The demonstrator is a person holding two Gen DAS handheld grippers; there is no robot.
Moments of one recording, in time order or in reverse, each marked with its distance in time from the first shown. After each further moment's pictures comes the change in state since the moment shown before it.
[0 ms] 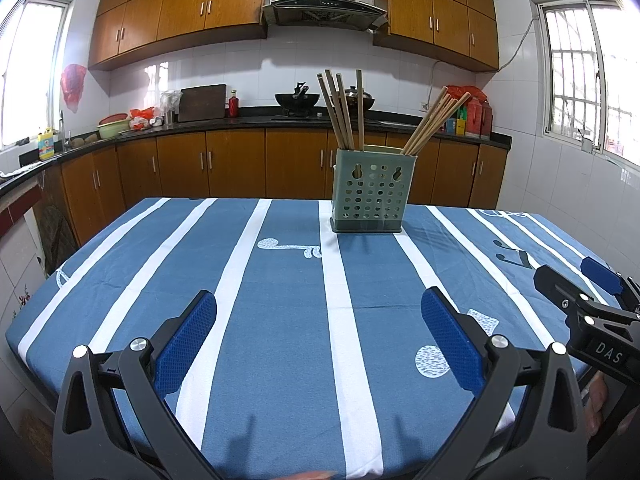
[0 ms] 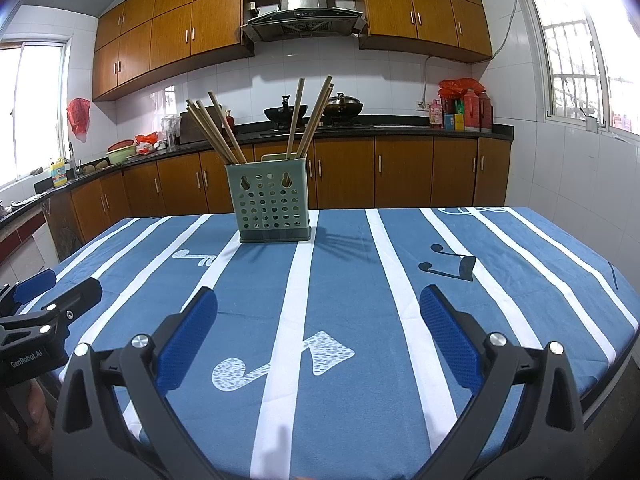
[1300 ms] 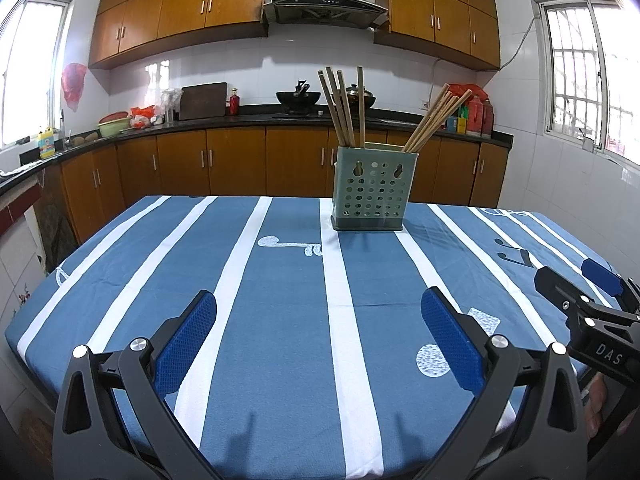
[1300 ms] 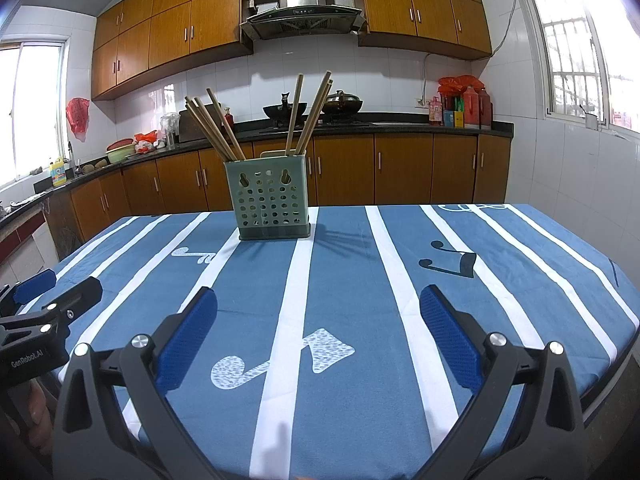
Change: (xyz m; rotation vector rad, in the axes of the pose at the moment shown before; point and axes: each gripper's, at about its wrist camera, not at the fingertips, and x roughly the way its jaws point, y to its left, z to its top) left arm 0.001 0.000 -0.004 0.000 0.001 0.001; right arm -0.001 0.000 0.001 0.002 0.001 0.000
